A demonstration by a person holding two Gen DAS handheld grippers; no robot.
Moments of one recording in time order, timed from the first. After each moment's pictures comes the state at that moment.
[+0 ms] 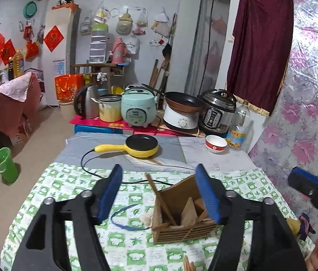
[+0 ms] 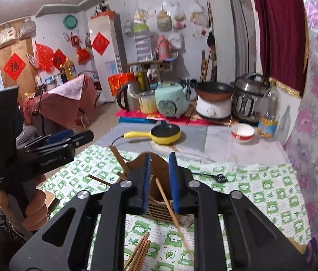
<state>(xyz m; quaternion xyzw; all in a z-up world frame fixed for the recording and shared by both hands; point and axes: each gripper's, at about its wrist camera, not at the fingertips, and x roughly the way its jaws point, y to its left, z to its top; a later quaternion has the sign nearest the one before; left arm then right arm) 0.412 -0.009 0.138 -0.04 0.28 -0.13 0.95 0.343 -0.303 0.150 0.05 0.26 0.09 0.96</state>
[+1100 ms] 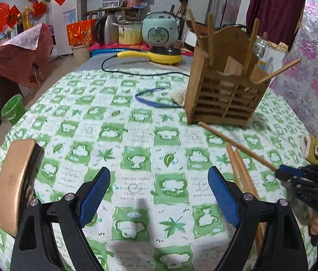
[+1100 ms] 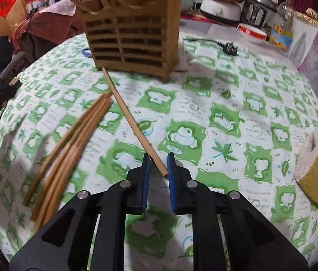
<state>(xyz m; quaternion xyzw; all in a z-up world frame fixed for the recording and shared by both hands) 0.316 0.039 -0.045 -0.02 0.44 -0.09 0.89 0.292 -0.306 -0.078 -0.03 0.48 0.10 0.87</state>
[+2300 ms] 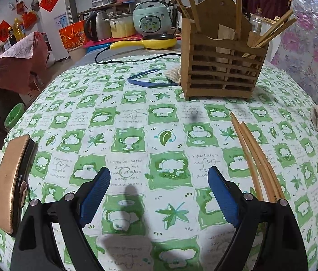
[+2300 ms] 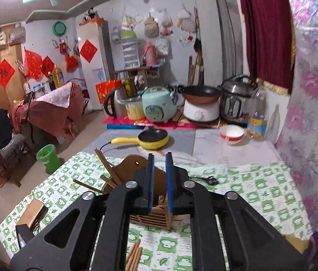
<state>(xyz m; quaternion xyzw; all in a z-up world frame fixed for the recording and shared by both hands) 0.309 0.019 -0.071 0.05 0.46 -0.09 0.88 0.343 -0.309 0.137 0.06 0.24 0.04 0.97</state>
